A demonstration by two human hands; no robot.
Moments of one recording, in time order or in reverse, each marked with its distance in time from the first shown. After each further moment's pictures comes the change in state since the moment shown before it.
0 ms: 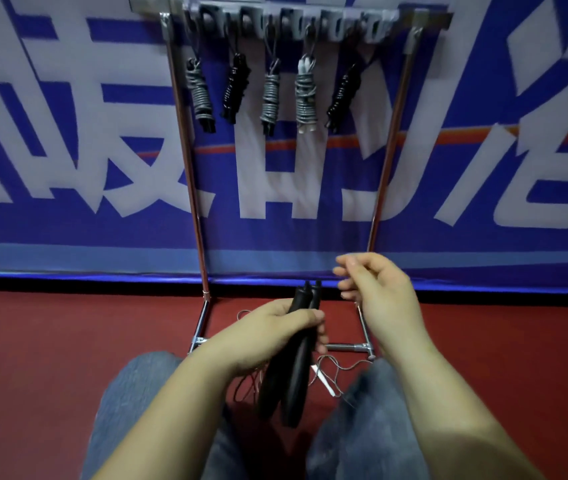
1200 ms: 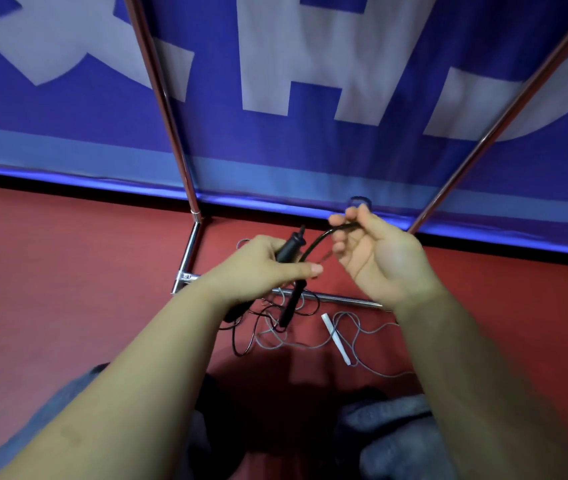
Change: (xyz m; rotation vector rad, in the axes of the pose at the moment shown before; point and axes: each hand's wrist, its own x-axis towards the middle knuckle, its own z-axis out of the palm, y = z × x) left_hand 0.233 -0.123 -0.156 0.235 0.138 -0.203; right_hand 0.222 0.186 0.074 0.672 -0.128 0.667
